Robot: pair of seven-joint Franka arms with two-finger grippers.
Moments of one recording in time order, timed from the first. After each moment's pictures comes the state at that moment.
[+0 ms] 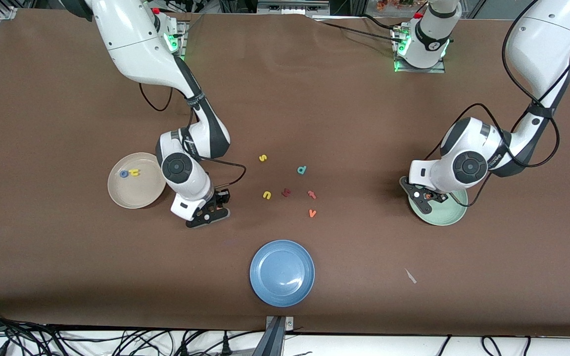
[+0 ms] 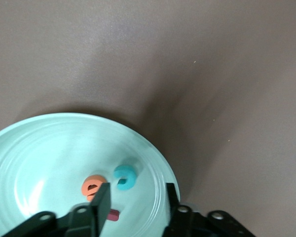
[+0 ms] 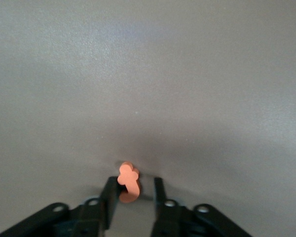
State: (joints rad) left arm 0.40 0.59 -0.60 -1.91 0.47 2.15 0.49; right arm 0.56 0.78 -0.15 -1.61 0.14 2.42 0.01
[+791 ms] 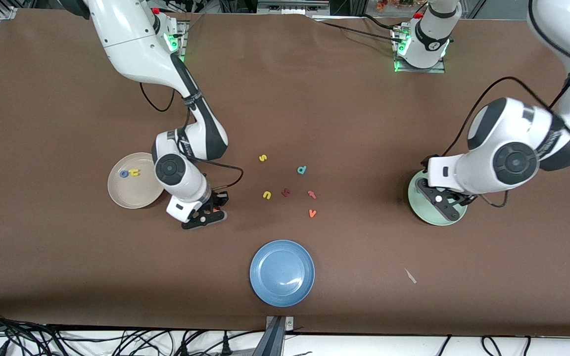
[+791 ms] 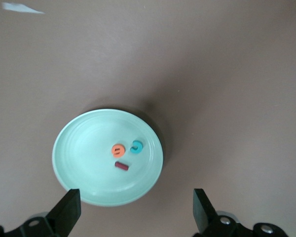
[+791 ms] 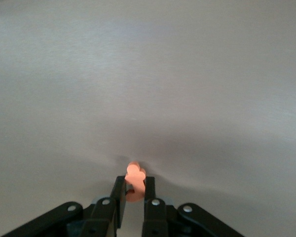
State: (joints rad) left arm 0.38 0.52 -0.71 -1.52 0.34 1.68 0.44; right arm 0.55 0.75 -0.18 -1.59 0.20 2.35 0.02
